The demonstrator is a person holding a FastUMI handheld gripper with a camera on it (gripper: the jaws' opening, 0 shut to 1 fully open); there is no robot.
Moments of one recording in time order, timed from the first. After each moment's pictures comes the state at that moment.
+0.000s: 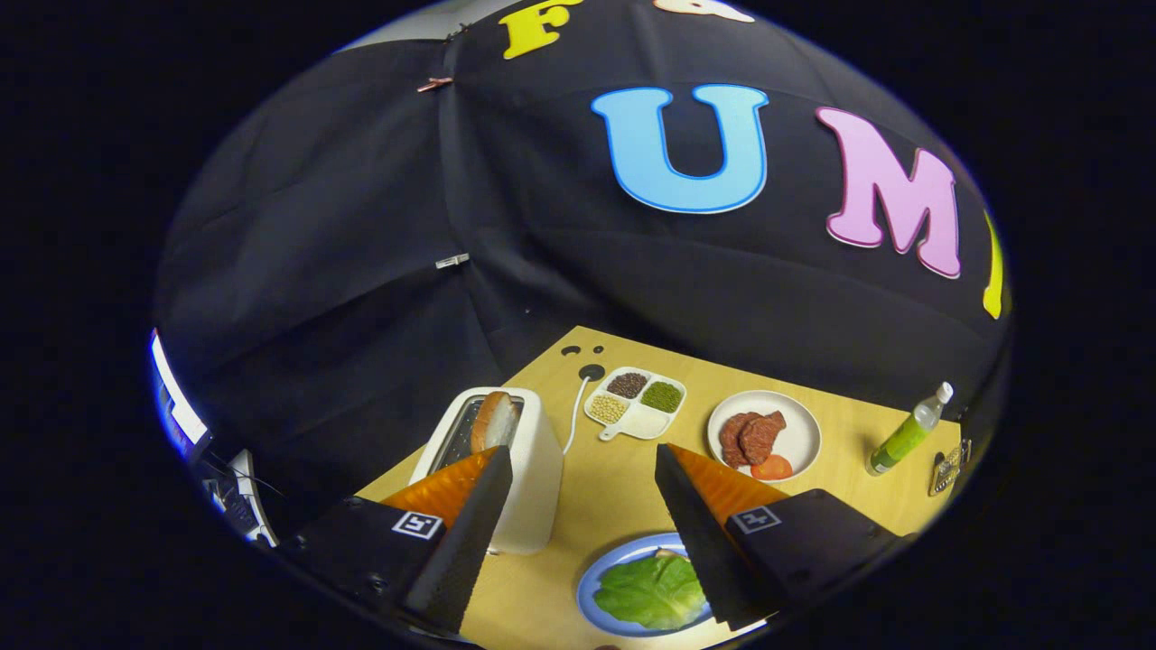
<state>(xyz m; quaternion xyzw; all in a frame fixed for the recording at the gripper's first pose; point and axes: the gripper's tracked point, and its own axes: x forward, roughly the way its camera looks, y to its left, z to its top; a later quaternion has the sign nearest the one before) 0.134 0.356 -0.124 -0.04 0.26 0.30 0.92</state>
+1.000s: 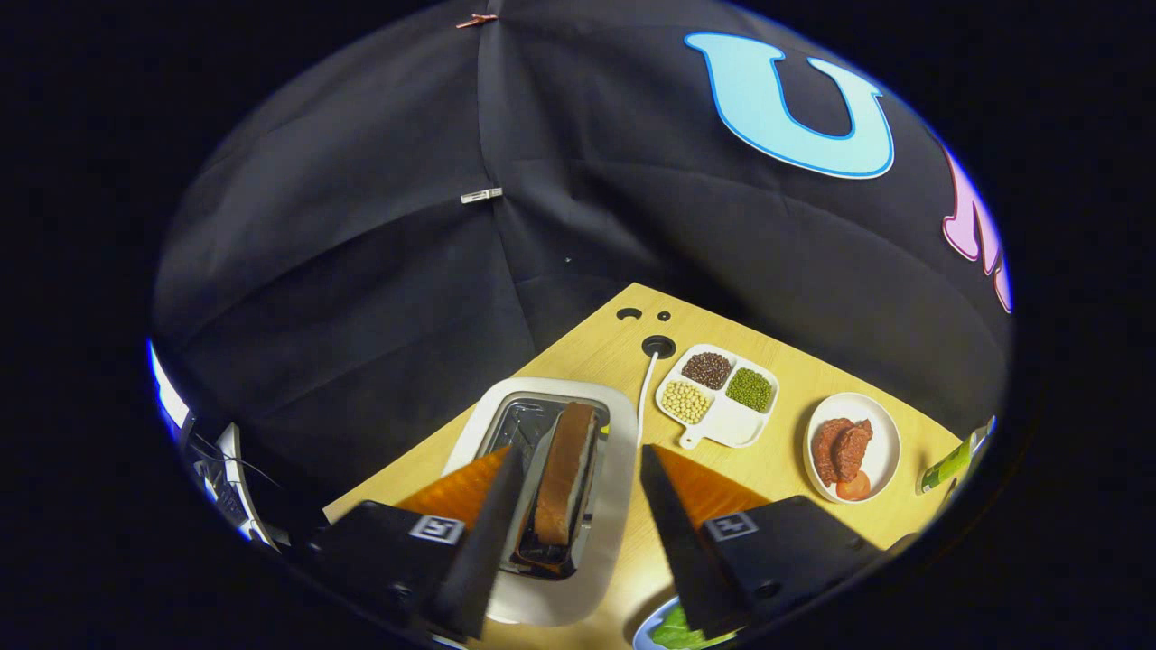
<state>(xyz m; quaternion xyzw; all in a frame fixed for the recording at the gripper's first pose) 0.164 0.477 -0.208 -0.08 0.33 0.32 0.88</state>
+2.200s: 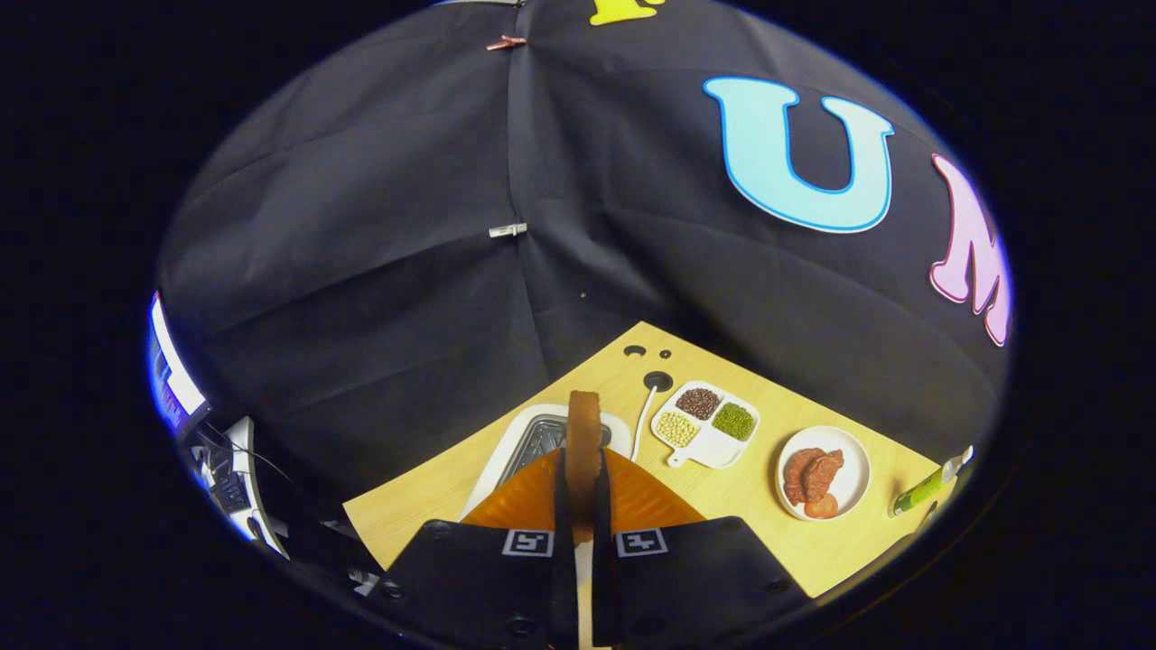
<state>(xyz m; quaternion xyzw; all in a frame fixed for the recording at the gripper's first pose) 0.139 0.447 -0.127 -0.08 0.28 0.35 0.89</state>
